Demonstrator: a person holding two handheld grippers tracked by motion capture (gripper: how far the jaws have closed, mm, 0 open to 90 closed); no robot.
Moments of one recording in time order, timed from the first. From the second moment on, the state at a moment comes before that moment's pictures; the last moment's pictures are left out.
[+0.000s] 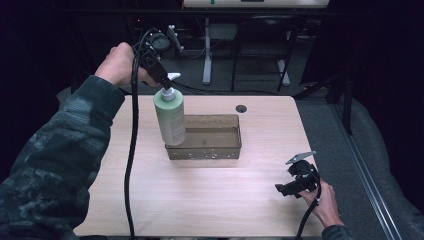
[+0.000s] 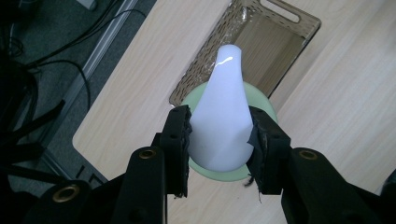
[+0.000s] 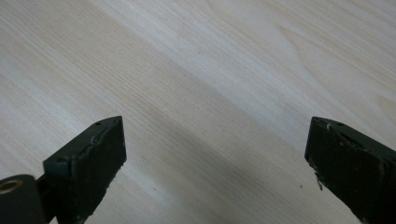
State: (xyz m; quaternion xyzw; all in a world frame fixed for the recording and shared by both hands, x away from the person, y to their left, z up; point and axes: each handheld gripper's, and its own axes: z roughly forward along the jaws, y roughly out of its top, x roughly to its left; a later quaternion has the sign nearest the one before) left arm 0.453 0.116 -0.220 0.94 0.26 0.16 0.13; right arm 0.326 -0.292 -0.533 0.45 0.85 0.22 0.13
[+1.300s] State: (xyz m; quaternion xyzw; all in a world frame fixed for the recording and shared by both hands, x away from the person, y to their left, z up) left arm 0.480 0.103 -0.236 0.93 0.29 0.16 0.14; right arm 0.325 -0.293 -0.533 0.45 0.85 0.22 0.12
